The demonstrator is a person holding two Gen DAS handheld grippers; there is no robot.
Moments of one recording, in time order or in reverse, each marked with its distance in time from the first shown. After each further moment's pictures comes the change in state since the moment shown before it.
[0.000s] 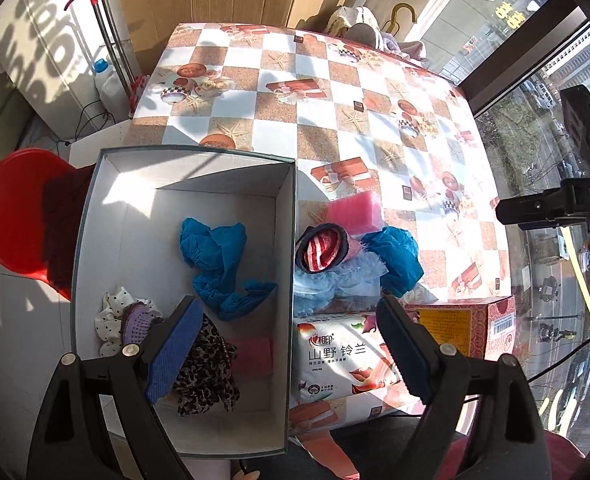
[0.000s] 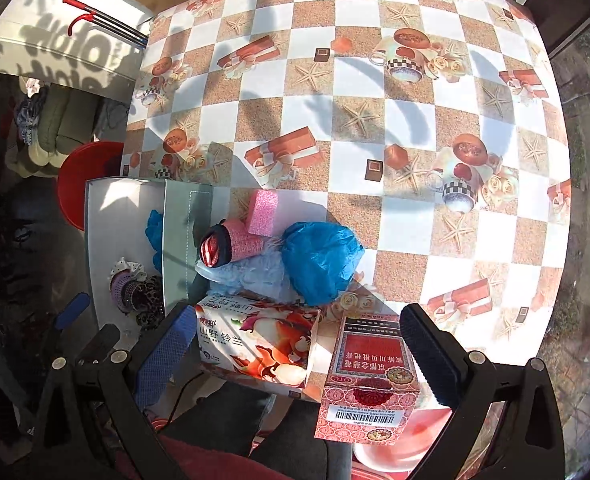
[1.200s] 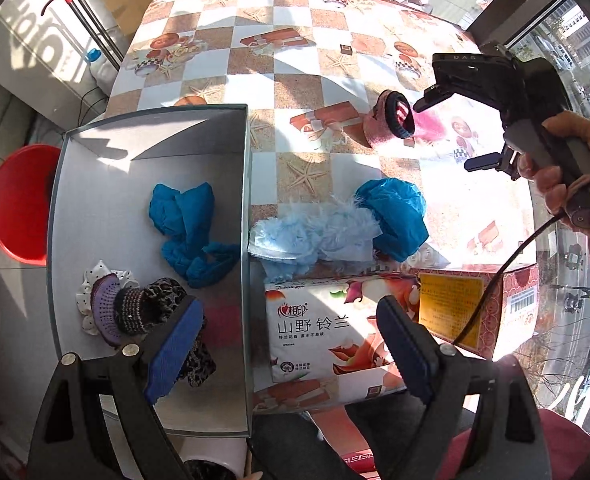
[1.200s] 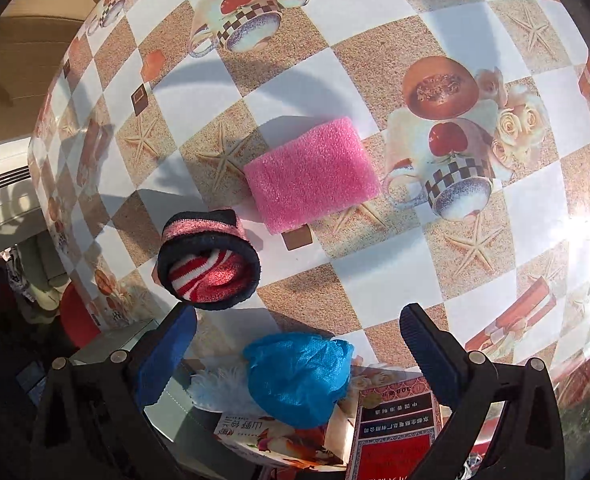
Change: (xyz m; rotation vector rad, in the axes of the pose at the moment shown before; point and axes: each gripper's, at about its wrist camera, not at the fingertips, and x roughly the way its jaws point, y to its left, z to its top) left arm 0.035 -0.055 -0.006 0.046 0.133 0.104; right arm 0.104 -0.120 0.056 0.527 0.076 0.190
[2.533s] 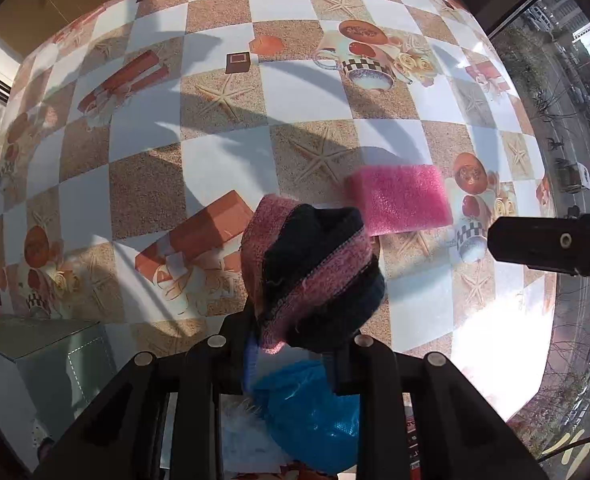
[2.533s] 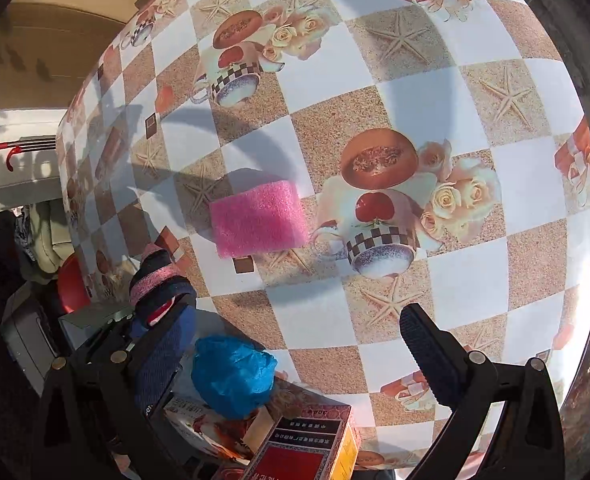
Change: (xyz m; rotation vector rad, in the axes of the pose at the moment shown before) left arm 0.128 -0.096 0.151 0.116 0.035 -0.002; right arm -0.041 -0.022 0.042 -0.204 -0.083 -0.018
